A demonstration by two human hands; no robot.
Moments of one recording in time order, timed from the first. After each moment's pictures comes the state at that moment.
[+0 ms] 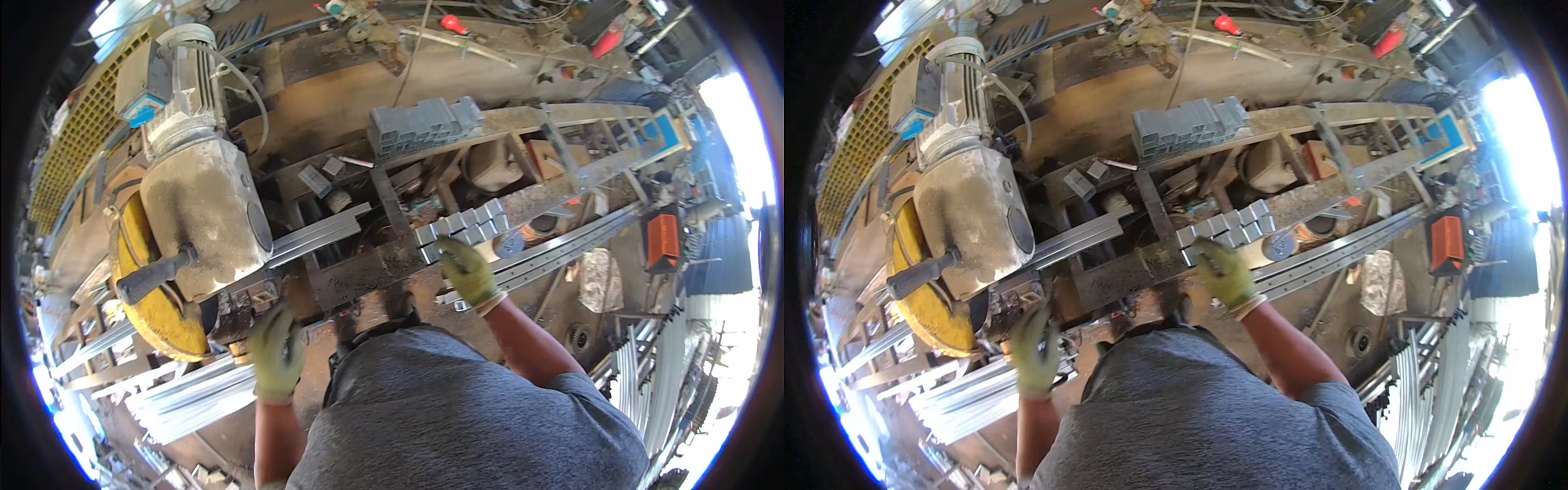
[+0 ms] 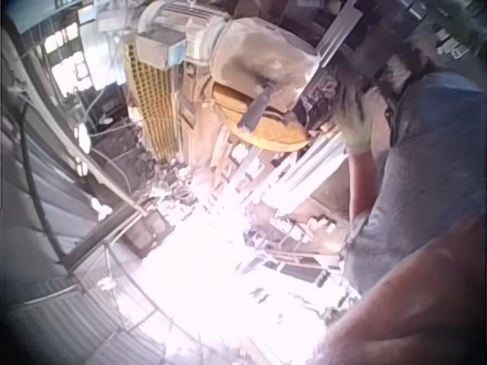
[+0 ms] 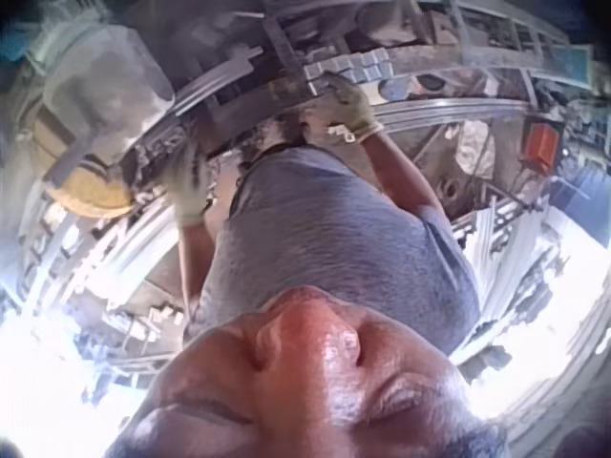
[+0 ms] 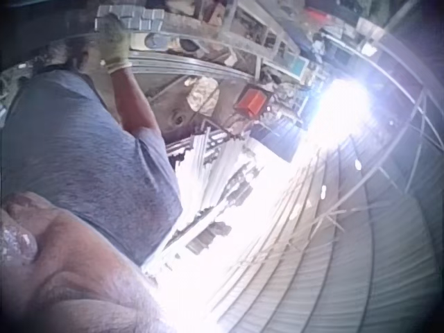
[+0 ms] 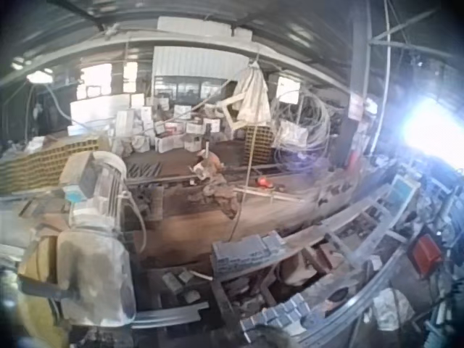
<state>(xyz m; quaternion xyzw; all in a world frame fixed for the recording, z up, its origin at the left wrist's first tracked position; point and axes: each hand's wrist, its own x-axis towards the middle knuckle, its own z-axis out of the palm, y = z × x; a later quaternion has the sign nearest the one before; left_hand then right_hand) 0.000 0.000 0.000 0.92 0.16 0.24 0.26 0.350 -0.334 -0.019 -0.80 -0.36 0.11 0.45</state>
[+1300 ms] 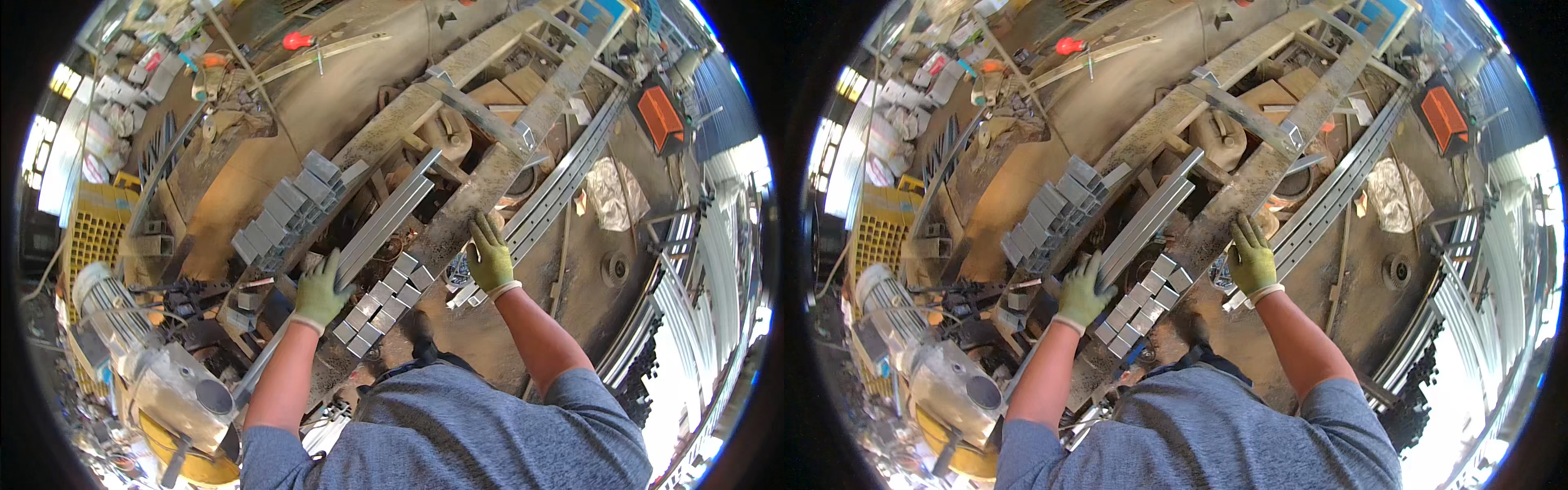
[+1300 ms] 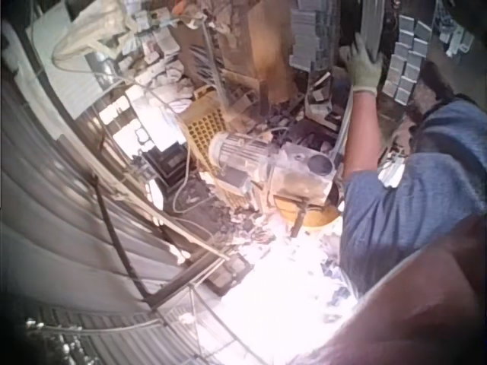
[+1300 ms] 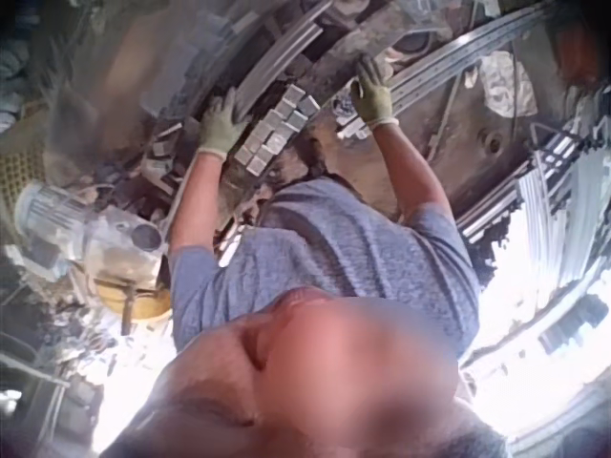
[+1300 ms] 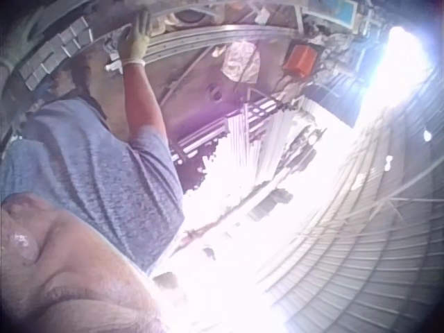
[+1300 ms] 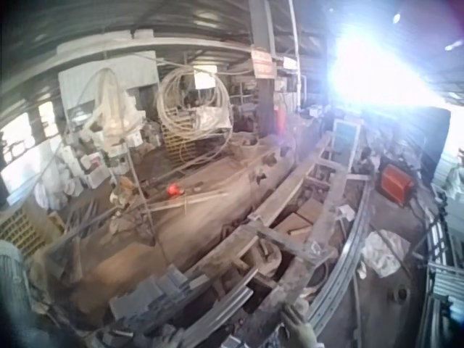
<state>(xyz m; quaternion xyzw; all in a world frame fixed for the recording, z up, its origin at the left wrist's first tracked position) 0.470 -0.072 -0.058 0.98 0.01 -0.14 0.12 0.579 -0.524 -0.125 -0.93 -0.17 -0.11 0.30</state>
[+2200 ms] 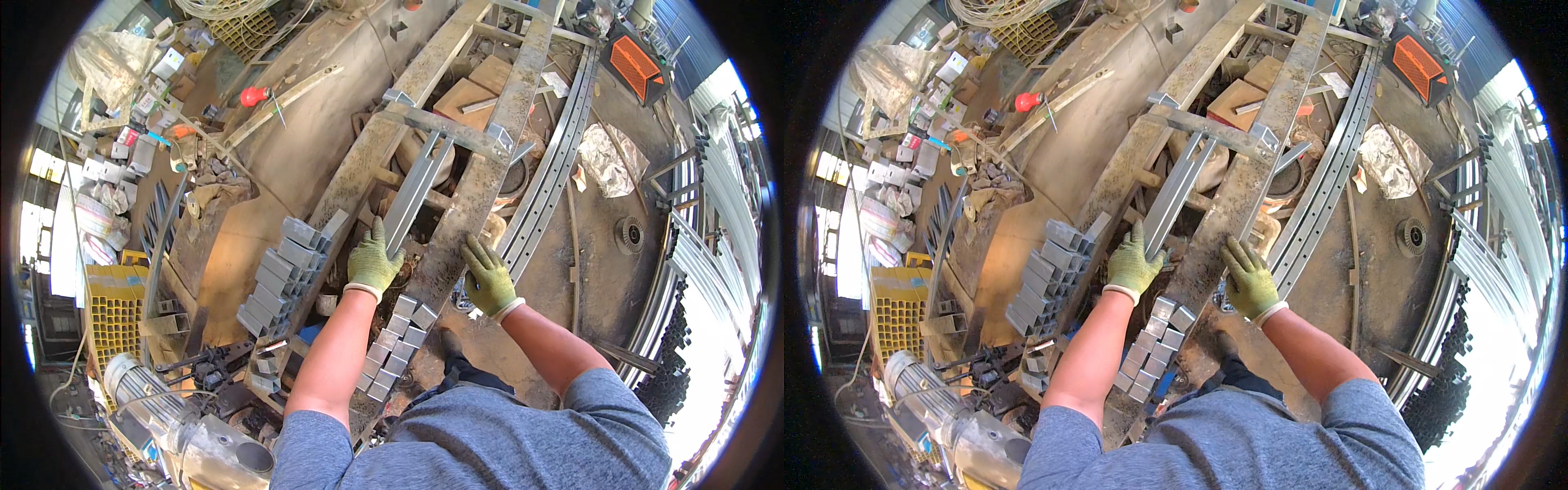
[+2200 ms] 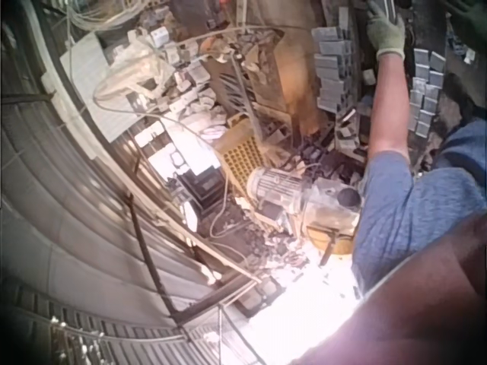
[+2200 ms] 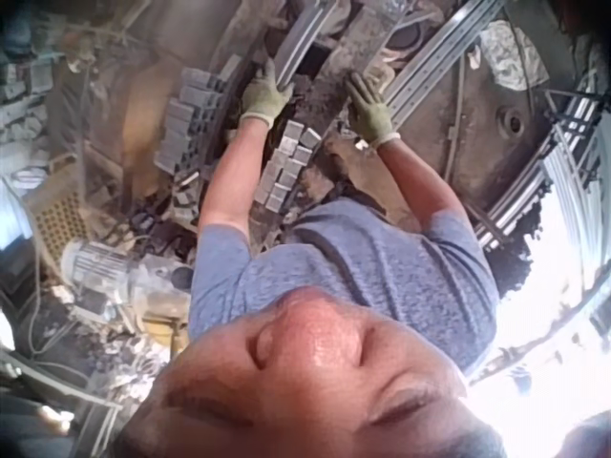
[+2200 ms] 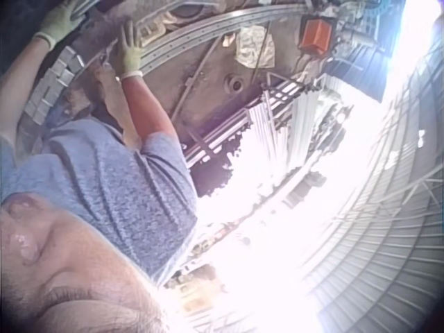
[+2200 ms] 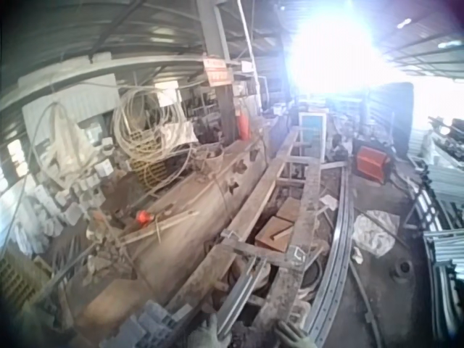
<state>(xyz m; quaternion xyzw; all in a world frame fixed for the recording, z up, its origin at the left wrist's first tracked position) 0.670 -0.195 -0.096 0.99 -0.04 -0.10 0.12 0.578 -0.524 -0.125 -0.93 -0.16 -0.12 0.30</state>
